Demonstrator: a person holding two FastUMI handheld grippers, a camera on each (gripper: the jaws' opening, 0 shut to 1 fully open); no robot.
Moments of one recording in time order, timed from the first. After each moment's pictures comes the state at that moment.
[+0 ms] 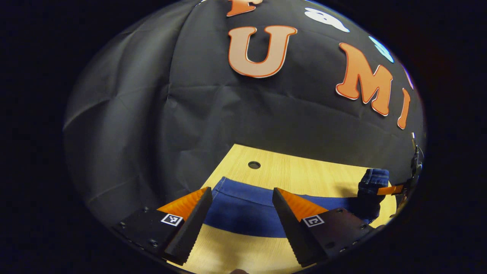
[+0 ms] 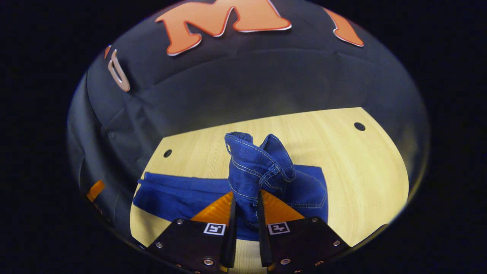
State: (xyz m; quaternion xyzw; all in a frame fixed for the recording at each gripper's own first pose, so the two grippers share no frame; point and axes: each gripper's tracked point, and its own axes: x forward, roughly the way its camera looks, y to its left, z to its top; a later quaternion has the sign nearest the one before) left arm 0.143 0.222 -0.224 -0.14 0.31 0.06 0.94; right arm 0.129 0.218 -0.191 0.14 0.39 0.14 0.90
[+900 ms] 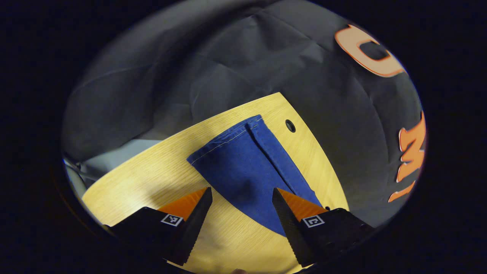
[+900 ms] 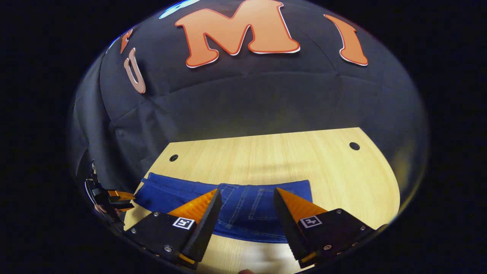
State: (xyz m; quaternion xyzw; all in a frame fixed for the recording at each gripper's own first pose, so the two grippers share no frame) left arm 0.113 0.239 -0.379 -0.44 0.44 0.14 0.77; right arm 0.120 0.173 -0.134 0.12 0.31 0.13 0.93
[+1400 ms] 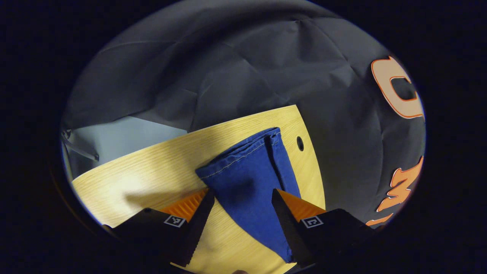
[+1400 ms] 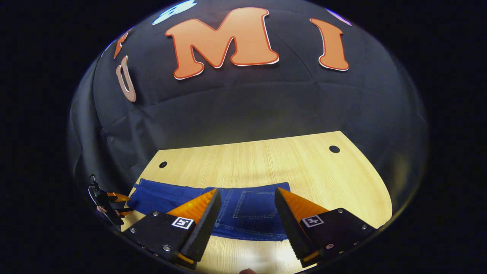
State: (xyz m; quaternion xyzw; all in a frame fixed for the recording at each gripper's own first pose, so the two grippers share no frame) left arm 0.126 0.272 -0.400 -0.54 0.41 0.16 0.72; right arm 0.106 0.139 -0.122 0.13 0.30 0.08 0.94
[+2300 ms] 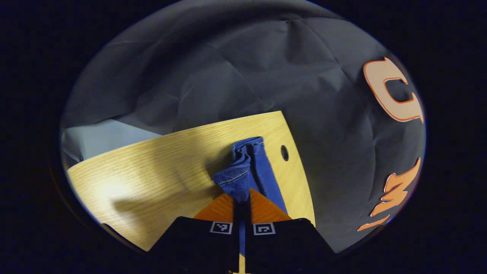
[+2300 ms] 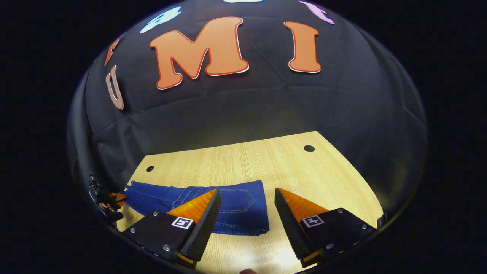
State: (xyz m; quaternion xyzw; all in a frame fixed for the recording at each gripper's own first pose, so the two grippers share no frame) left arm 0.175 0.276 -0.376 -0.54 0.35 0.13 0.75; right arm 0.084 0.071 -0.118 0.14 0.29 0.03 0.95
